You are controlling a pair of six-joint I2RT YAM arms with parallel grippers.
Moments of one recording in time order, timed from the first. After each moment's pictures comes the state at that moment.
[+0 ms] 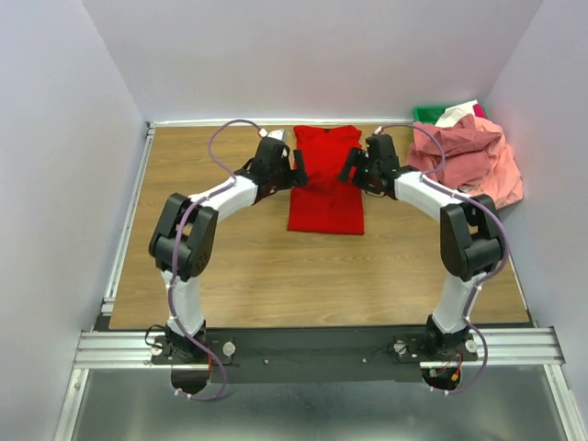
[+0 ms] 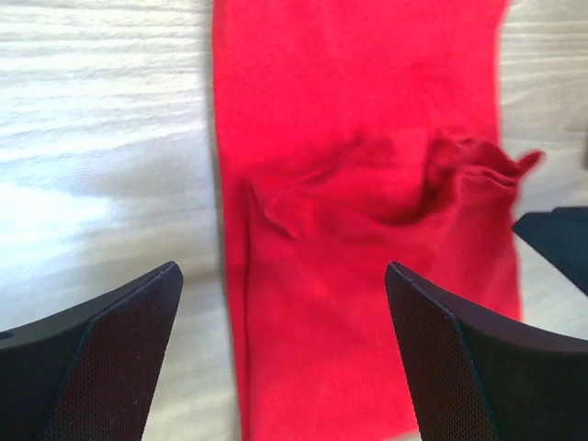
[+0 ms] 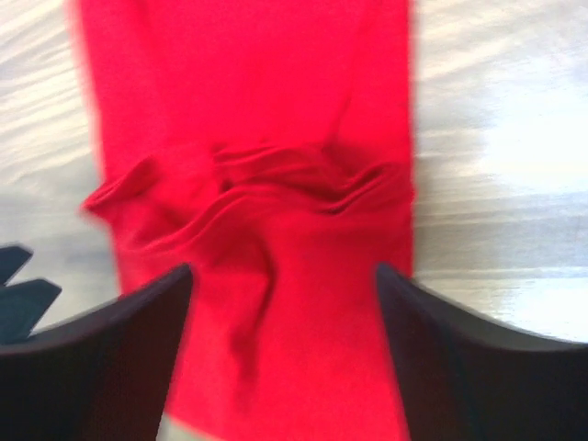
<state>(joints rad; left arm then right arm) -0.46 1.97 1.38 -0.05 0.03 -0.51 0.35 1.90 1.30 -0.15 0.03 0.58</state>
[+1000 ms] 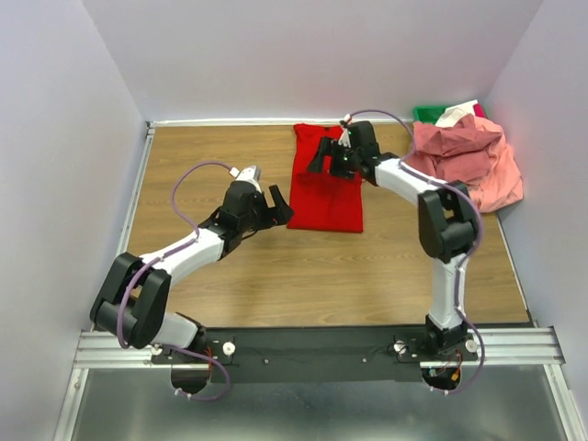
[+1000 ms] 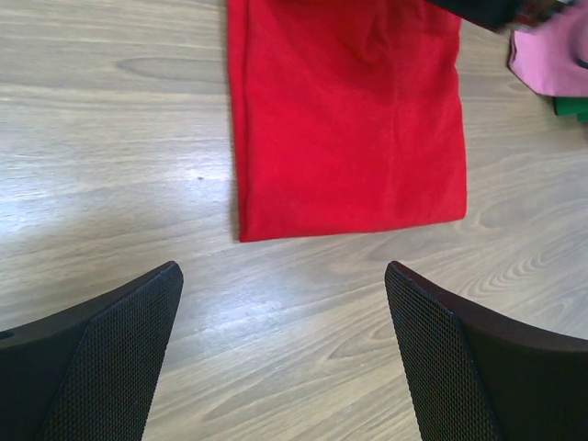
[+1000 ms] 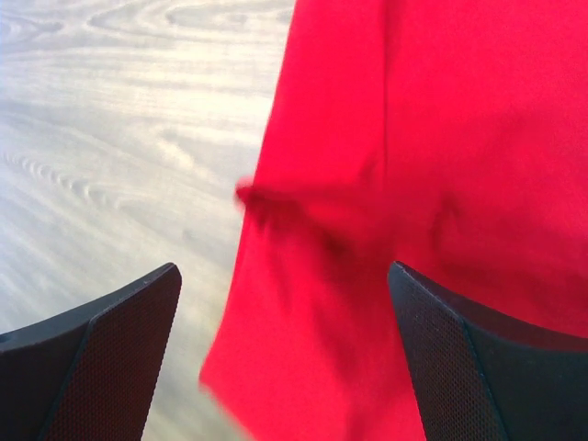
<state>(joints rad) -0.48 1.40 0.72 0.14 0.08 -0.64 0.39 2.16 1.62 -0.10 -0.32 0.49</state>
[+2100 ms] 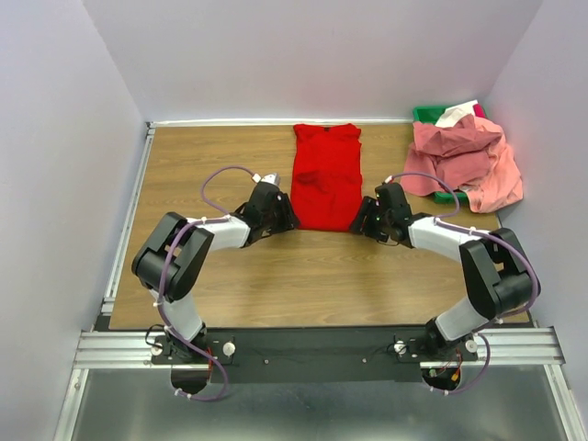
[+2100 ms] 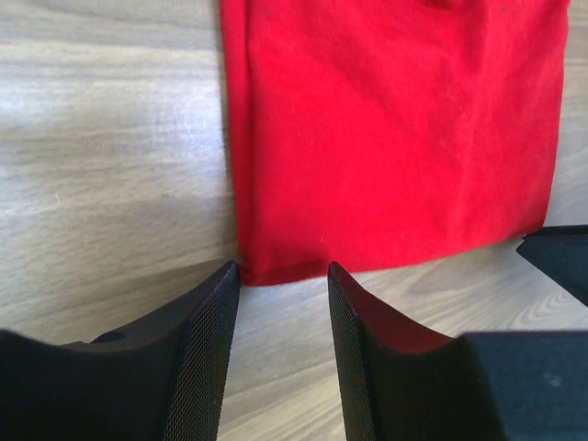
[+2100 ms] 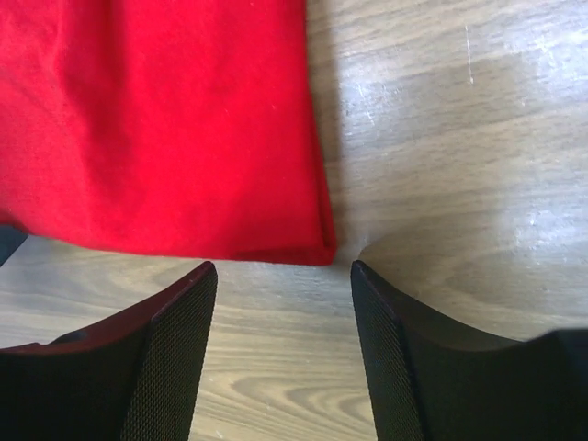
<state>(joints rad) -0.54 1.75 0.84 0.22 0.09 -0.69 0.39 1.56 0.75 -0.05 -0.02 0.66</state>
